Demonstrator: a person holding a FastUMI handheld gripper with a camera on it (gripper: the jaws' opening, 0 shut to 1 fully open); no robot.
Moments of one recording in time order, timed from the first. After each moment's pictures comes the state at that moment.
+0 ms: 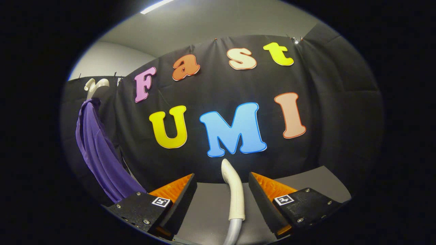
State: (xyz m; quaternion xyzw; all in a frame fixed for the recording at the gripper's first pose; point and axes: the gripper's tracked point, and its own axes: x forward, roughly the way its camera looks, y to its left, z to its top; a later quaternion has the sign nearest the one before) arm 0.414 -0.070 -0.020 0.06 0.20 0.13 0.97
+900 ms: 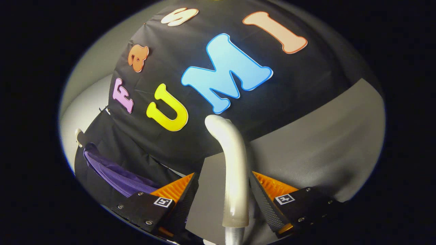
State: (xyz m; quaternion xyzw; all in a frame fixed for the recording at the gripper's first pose) arm 0.441 -0.054 -0.141 0.31 0.42 0.19 0.83
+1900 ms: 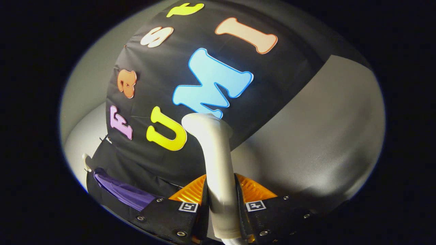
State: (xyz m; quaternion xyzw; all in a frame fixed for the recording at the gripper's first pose) arm 0.410 -0.054 -0.115 0.39 0.36 0.14 0.84
